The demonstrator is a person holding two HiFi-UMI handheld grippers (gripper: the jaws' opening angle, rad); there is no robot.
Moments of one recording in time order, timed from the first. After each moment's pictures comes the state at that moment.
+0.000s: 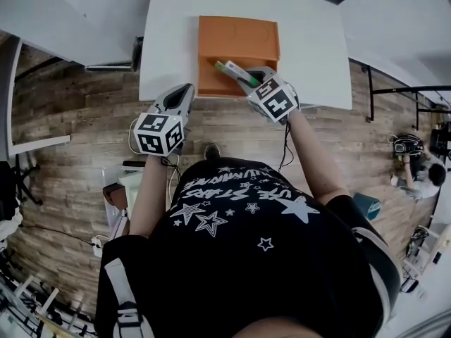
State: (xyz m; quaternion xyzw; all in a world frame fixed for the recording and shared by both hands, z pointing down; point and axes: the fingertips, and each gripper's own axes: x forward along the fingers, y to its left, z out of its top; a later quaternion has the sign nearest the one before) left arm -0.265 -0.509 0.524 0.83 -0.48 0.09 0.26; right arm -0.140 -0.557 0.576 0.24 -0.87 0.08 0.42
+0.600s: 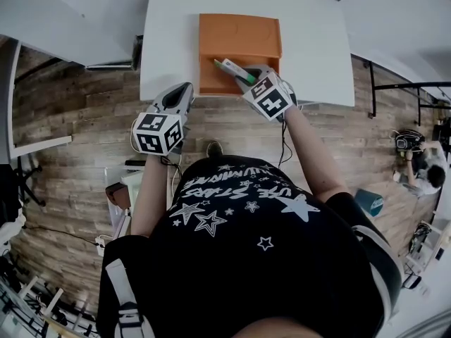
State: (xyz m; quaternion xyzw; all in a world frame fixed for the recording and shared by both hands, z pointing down) left arm -0.268 -0.510 0.528 0.83 -0.48 0.09 0.26; right arm -0.145 -0.559 0.587 0.25 -0.86 0.06 0.43
